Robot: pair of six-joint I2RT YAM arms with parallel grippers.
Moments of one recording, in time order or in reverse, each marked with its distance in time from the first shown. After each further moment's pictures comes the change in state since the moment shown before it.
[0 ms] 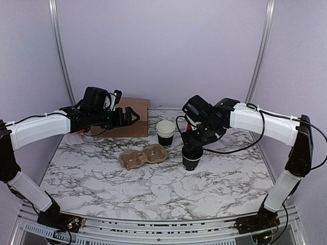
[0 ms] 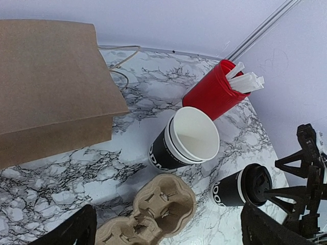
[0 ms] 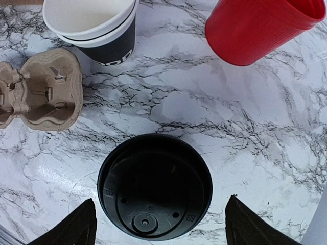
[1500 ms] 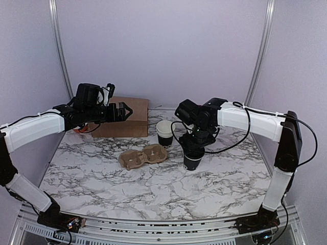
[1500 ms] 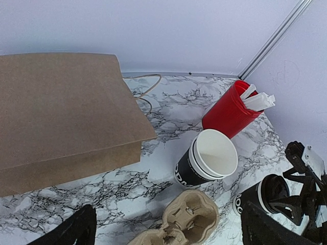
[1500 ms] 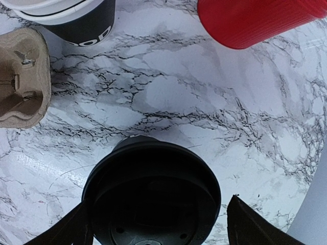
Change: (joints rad) left arm 0.046 -0.047 0.000 0.002 -0.071 0.107; right arm 0.002 0.123 0.094 -0.118 0.037 0.001
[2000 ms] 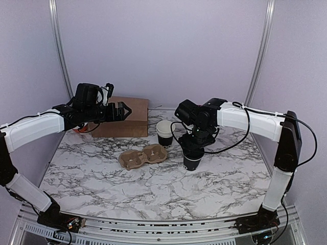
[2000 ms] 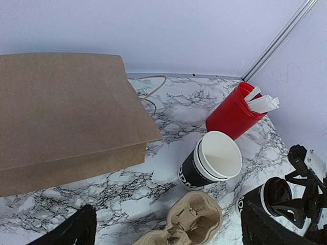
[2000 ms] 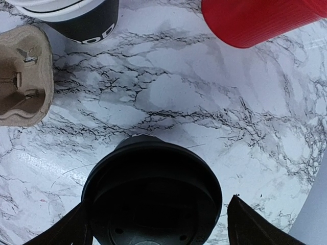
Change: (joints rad) left arm 0.011 0.000 -0.004 0.002 -0.003 0.002; right arm 0.000 0.003 0.000 0.001 -0.014 -0.001
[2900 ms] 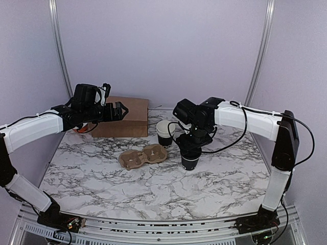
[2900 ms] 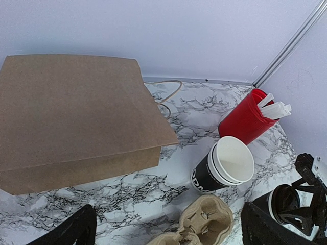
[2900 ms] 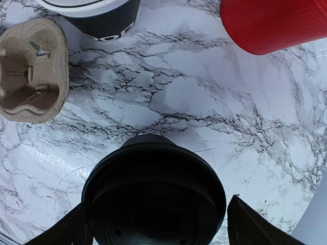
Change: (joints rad) left arm 0.018 -0.013 -0.015 0.002 -0.052 0.007; right arm 0.000 0.032 0.039 -0.008 -0.045 -0.047
